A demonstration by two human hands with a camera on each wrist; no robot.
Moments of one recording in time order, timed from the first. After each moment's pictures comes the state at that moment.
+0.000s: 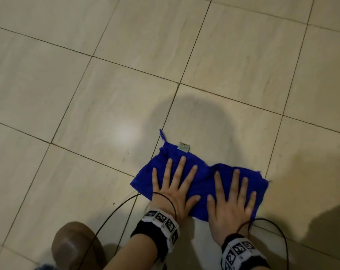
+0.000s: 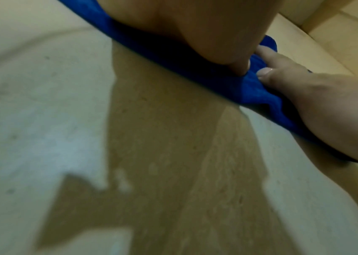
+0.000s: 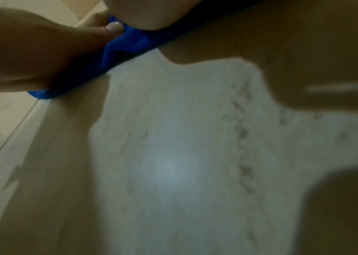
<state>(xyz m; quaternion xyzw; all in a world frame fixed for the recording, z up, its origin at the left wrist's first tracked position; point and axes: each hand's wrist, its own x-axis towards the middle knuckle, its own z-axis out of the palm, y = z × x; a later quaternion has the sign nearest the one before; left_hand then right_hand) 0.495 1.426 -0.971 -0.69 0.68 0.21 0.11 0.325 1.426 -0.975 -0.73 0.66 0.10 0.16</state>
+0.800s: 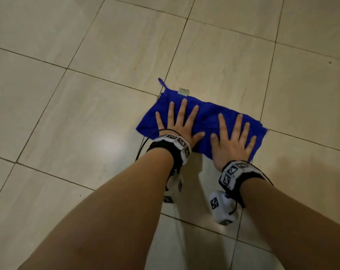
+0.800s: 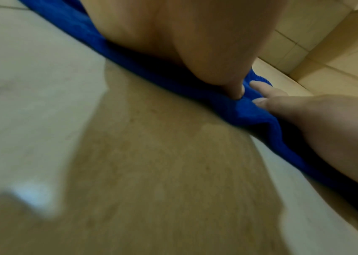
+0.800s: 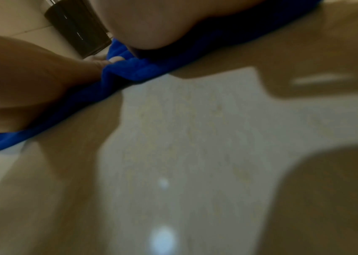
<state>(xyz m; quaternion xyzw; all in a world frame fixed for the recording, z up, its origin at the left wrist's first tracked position) 0.474 1.210 -0.968 -0.70 0.66 0.25 0.12 0.318 1.235 -0.985 -0.67 0.72 0.05 0.17</state>
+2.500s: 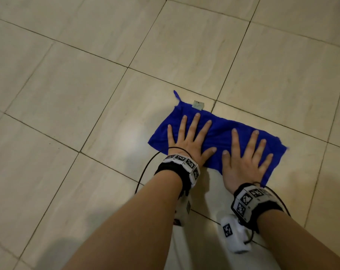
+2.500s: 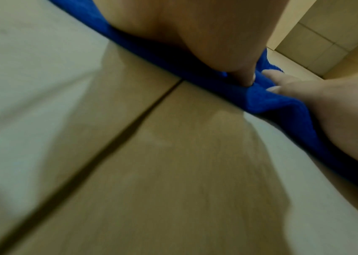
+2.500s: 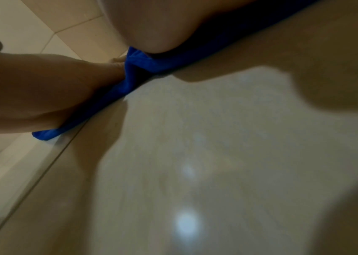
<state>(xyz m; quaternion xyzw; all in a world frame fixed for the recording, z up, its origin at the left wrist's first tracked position) 0.584 1.273 -0.973 -0.73 0.64 0.24 0.08 0.426 1.284 -0.992 -0.70 0.70 0.04 0.13</state>
